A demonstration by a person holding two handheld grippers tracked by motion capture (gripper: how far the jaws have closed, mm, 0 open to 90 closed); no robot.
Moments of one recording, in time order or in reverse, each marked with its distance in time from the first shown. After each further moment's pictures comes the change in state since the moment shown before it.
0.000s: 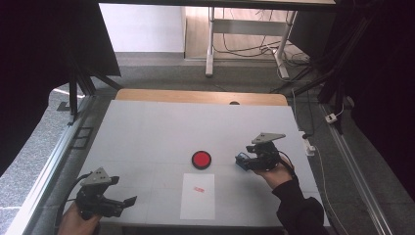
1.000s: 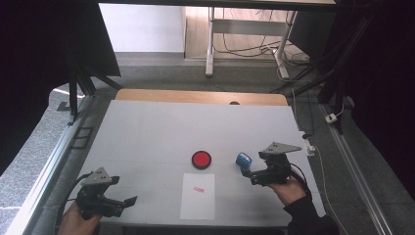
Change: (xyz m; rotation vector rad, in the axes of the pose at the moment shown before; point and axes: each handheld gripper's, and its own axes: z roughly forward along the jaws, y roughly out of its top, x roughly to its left) left arm 0.000 0.001 0.001 0.002 0.001 0.004; right arm 0.024 -0.019 -0.044 -0.073 -0.012 0.061
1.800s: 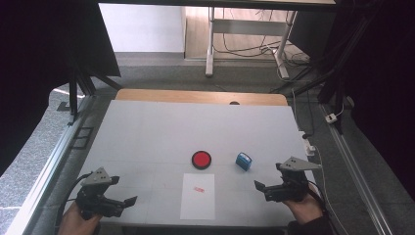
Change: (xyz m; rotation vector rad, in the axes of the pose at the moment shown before) left arm 0.000 0.000 0.000 0.000 0.000 -0.001; right arm 0.006 -0.034 -0.044 -0.020 -0.081 0.034
